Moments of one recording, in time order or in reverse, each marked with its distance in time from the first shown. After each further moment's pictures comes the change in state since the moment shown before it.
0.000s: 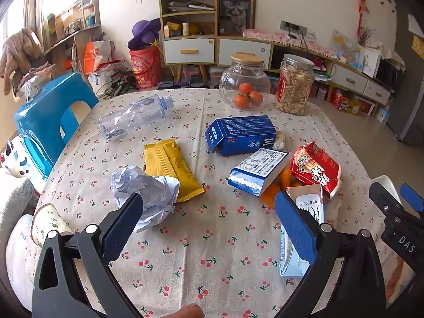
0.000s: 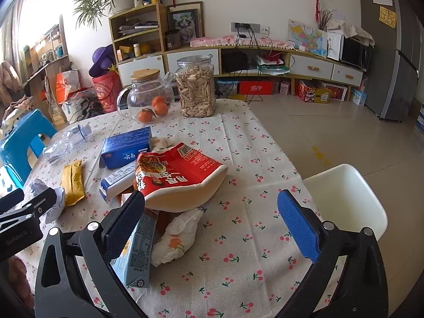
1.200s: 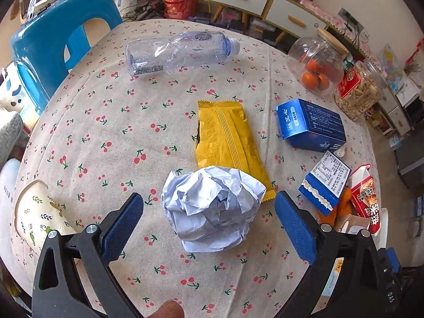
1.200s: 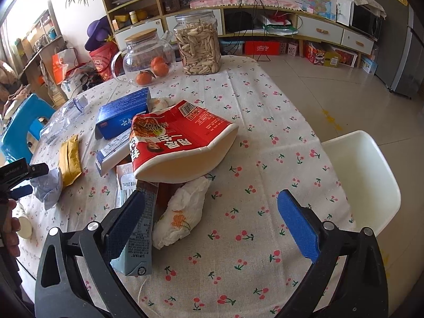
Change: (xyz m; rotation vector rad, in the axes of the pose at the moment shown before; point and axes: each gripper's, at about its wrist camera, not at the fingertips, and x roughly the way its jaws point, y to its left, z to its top) left arm 0.081 0.106 0.019 -0.272 0.335 -0.032; right arm 0.034 0.000 -0.009 0.037 0.232 0.044
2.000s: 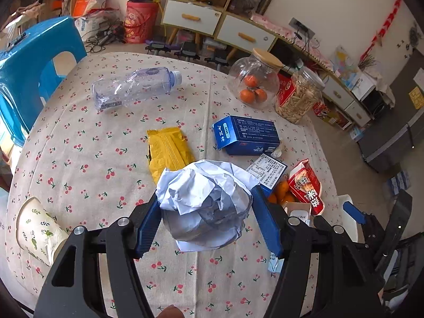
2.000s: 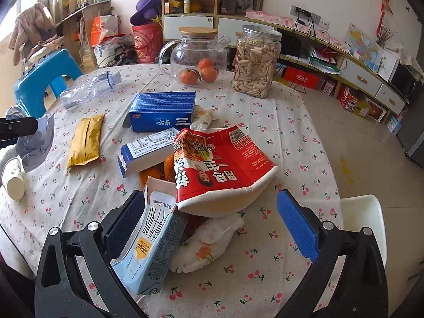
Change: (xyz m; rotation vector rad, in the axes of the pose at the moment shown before) left arm -0.068 -0.022 -0.005 0.107 -0.106 -0.205; right arm 0.005 0.049 0.021 -0.304 -0.009 0.063
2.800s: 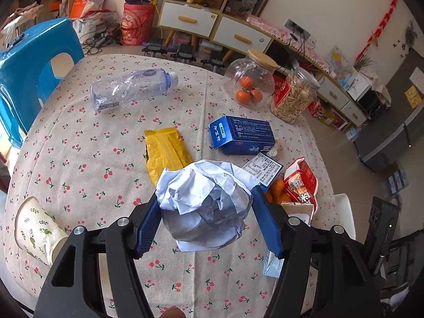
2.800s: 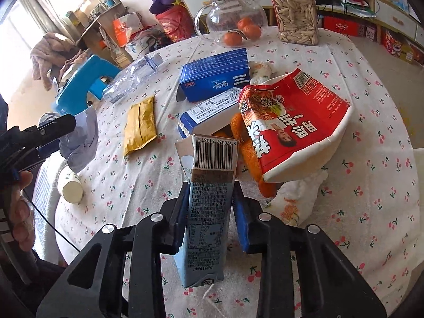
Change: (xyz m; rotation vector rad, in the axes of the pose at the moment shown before) left arm -0.006 -0.005 -0.004 0.010 -0.019 -0.028; right arm 0.013 0.015 -0.014 0.152 0.140 0.348
